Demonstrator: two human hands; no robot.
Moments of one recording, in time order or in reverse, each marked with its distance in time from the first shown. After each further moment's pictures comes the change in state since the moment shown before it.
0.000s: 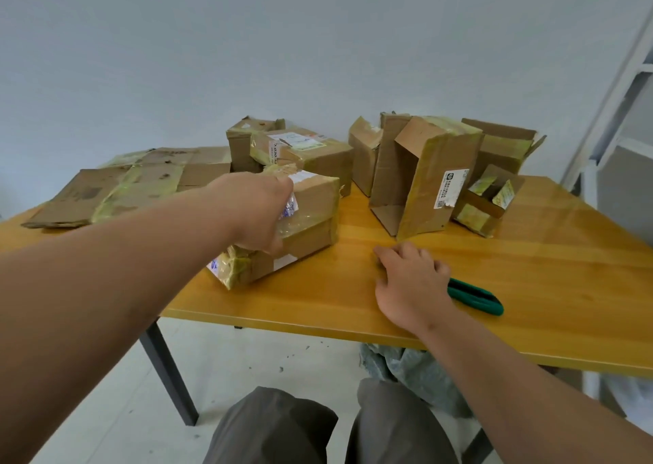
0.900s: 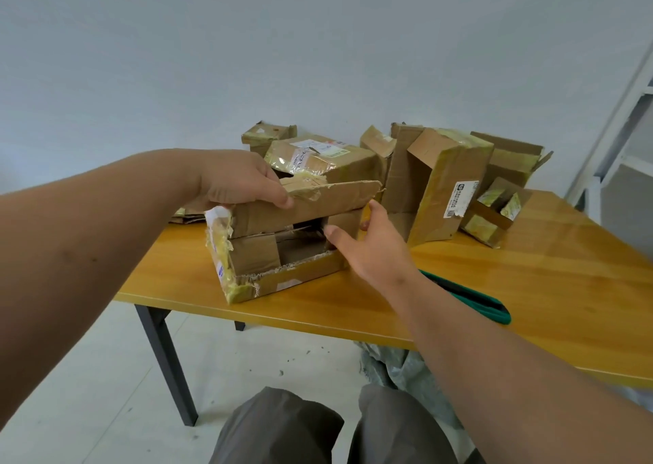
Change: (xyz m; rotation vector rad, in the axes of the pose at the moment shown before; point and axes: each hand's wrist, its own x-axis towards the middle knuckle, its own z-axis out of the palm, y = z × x) left_hand -0.027 -0.047 -0.031 -1.037 -0.223 -0.075; right_hand 0.026 -0.066 -0.024 0.592 0.041 0.057
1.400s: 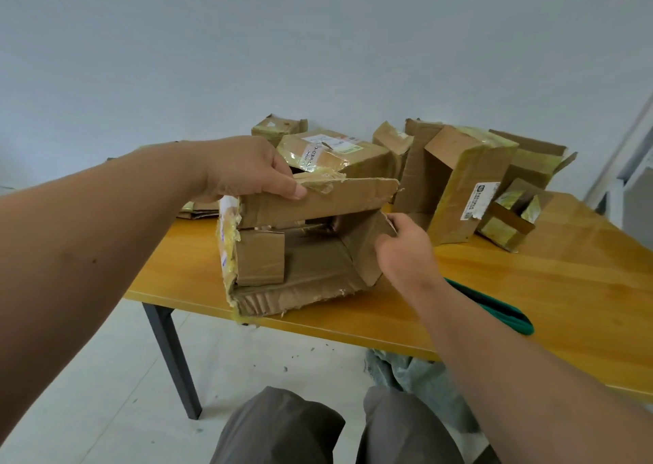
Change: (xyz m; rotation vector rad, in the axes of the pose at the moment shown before) left_hand 0.008 -0.007 -0.007 -0.045 0.064 0.065; right_hand 0.004 0.009 -0.005 0.168 0.034 0.071
